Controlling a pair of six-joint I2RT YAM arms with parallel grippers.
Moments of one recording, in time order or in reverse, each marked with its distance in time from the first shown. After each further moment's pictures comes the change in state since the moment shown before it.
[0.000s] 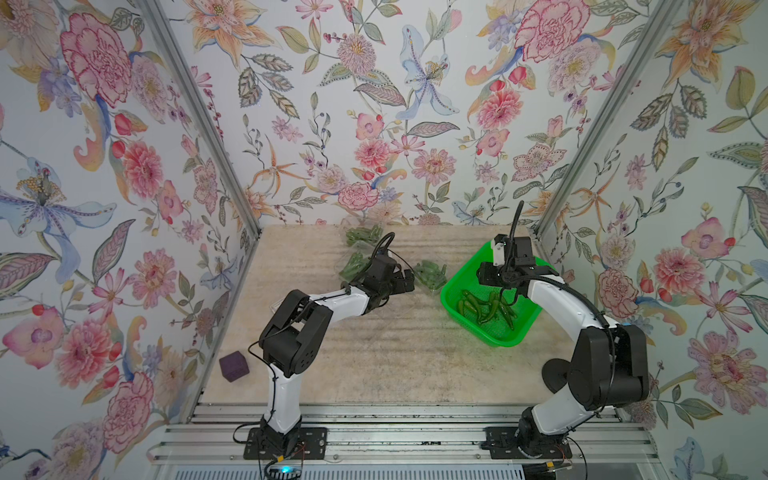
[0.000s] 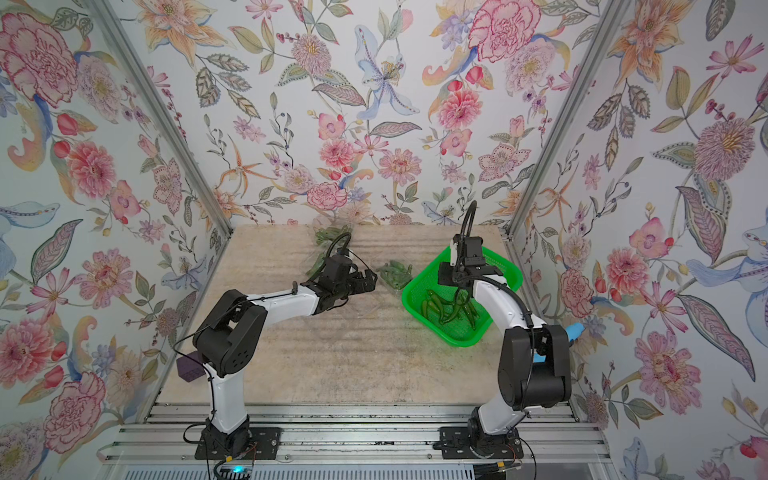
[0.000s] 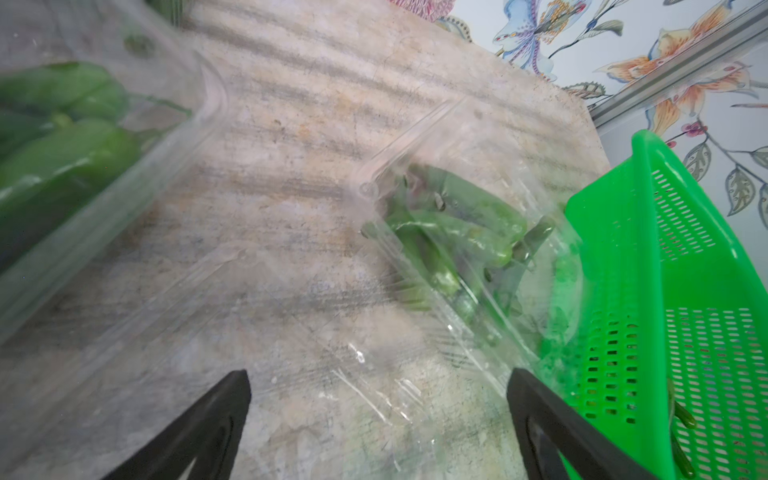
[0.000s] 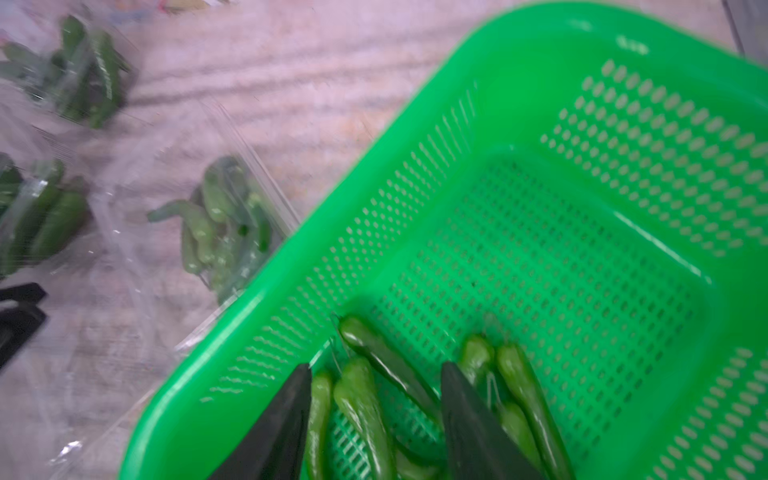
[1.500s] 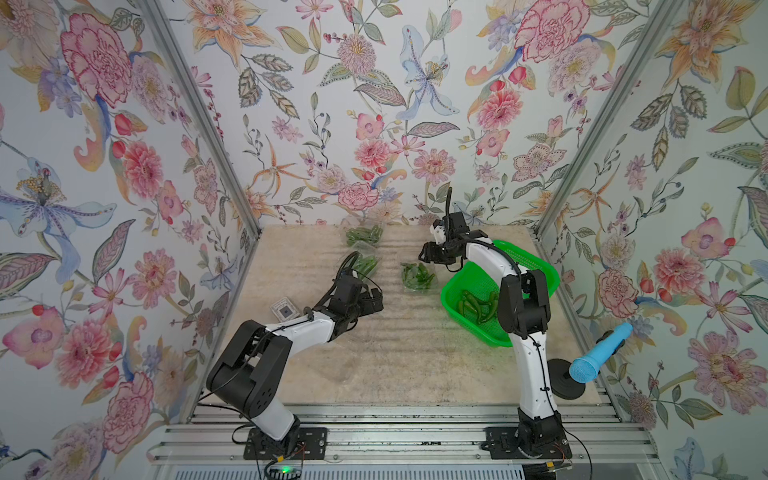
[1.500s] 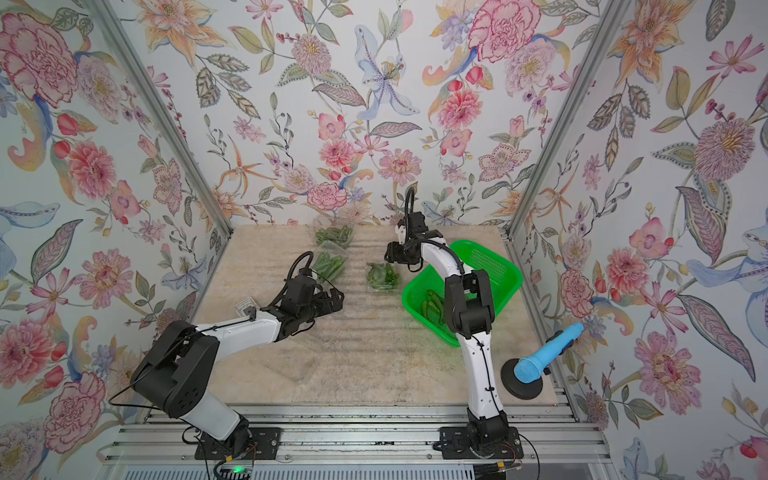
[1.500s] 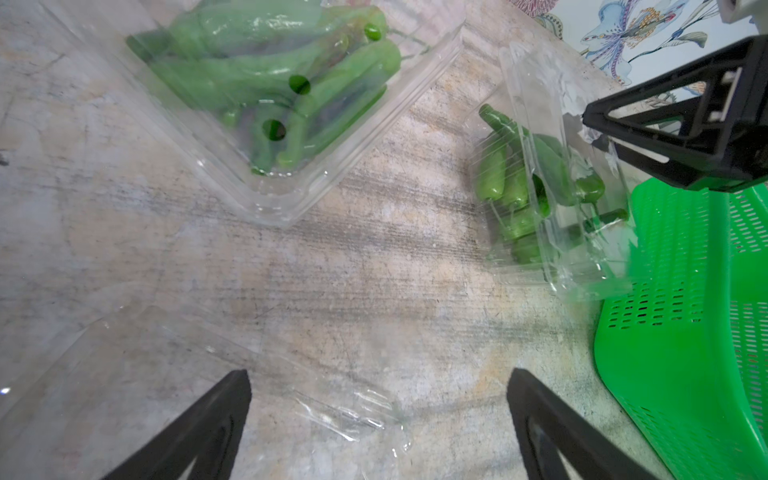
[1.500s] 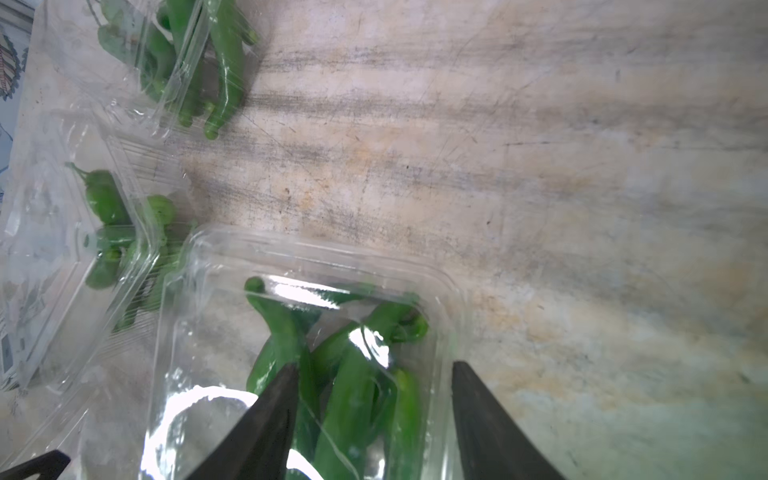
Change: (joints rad) left arm 0.109 -0.354 -0.413 0.019 -0.019 -0.038; right arm 0.174 0.690 0.741 -0.238 -0.232 0.082
